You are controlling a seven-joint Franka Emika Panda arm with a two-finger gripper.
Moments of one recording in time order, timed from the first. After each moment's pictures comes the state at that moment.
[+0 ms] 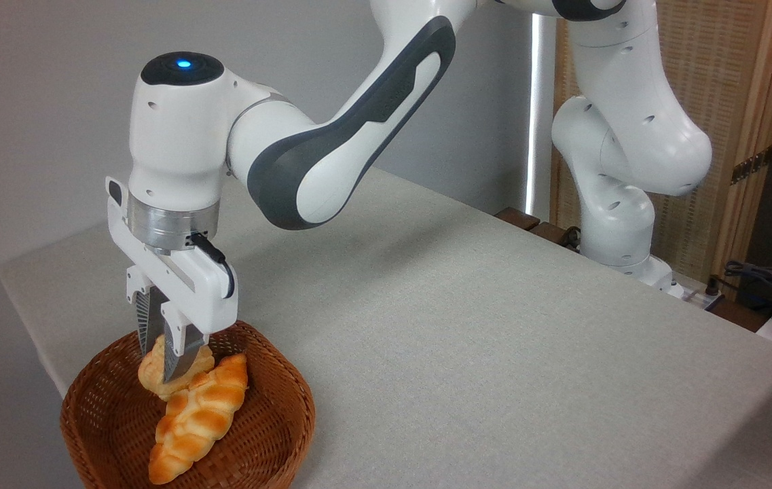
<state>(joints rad) -0.11 0.28 -0.06 -1.75 -0.24 2.35 0.62</state>
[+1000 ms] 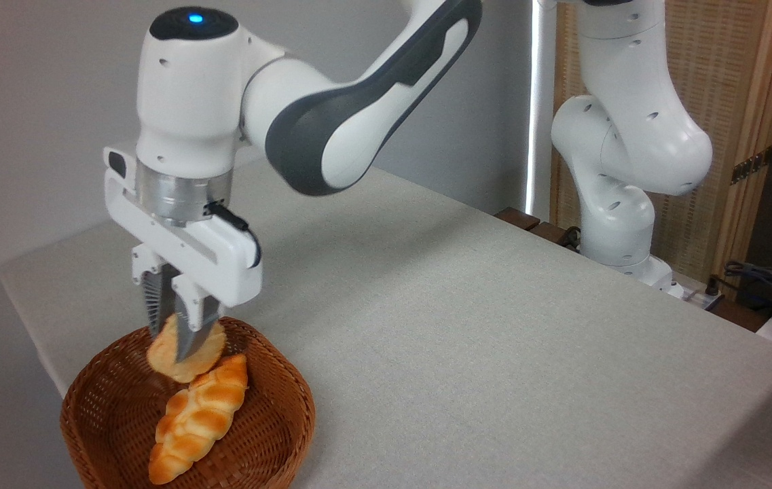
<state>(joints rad) -0.10 0.19 -0.01 -1.74 -0.25 2.20 0.55</state>
